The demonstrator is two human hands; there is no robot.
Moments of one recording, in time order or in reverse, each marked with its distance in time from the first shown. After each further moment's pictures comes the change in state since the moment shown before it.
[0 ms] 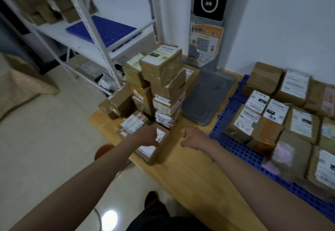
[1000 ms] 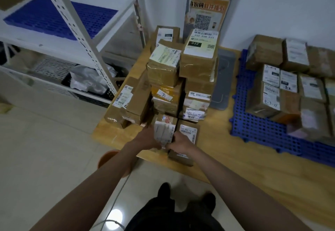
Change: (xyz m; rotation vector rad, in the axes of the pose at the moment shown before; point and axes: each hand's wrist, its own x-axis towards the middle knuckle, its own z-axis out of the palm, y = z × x) left_hand 0.059 -0.183 -0.019 -0.227 -0.084 0.236; right_hand 0.118 -0.174 0.120 0.624 0.090 0.252
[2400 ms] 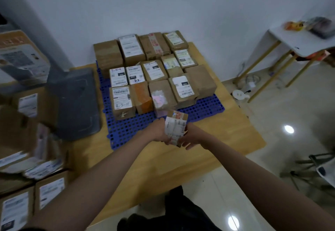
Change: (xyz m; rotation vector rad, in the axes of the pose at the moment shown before) left_hand 0.053 0.481 0.227 0.460 -0.456 0.594; right_hand -0.221 0.348 -0.306 0.451 0.442 0.288
